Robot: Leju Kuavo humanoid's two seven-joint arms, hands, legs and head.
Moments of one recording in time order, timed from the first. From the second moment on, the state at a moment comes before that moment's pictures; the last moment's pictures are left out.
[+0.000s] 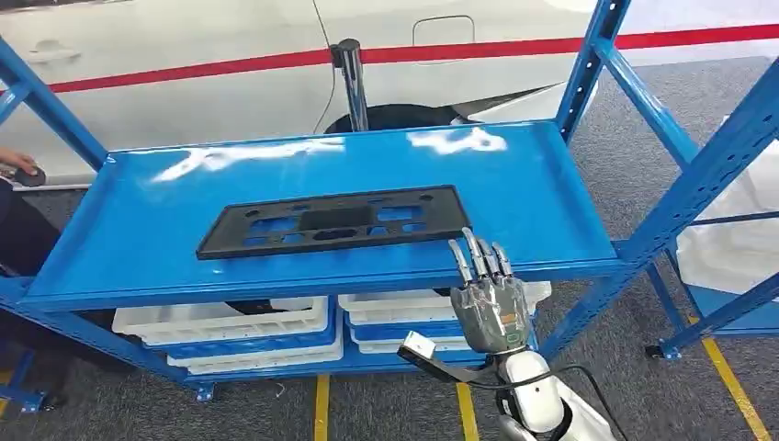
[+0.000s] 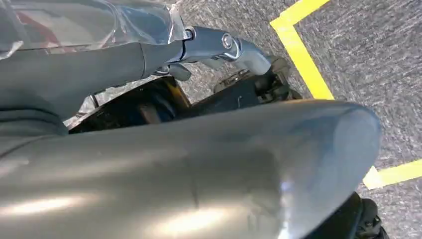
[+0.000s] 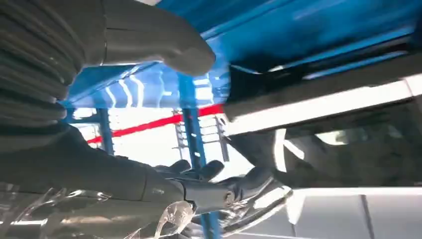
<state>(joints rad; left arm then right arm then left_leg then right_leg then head) -0.14 0.01 -1.15 -0.26 0.65 0.14 -0.06 -0.52 -0.23 0.89 -1.61 1.30 -0.36 0.42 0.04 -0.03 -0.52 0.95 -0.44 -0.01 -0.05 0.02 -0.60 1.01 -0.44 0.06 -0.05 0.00</state>
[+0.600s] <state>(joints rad) -0.14 0.00 -1.10 -0.26 0.73 0.12 -0.06 -0.51 -0.23 0.89 -1.61 1.30 -0.36 0.41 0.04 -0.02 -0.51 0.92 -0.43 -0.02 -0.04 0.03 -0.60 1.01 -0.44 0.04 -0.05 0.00</state>
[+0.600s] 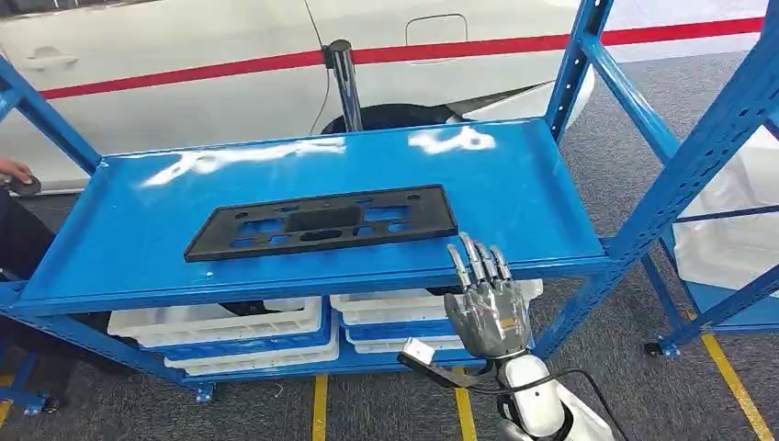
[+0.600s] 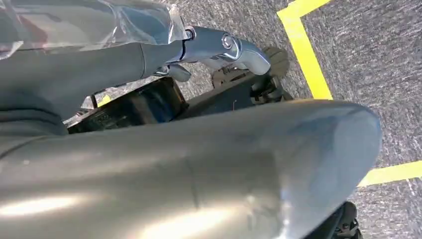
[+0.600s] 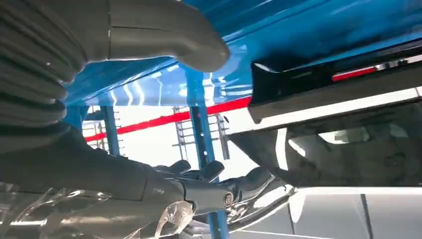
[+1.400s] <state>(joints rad) -0.14 0.00 -1.10 -0.25 0.72 0.12 -0.07 -0.50 -0.22 0.92 -1.66 1.17 -0.33 0.38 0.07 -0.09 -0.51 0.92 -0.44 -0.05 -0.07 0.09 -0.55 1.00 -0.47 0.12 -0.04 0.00</state>
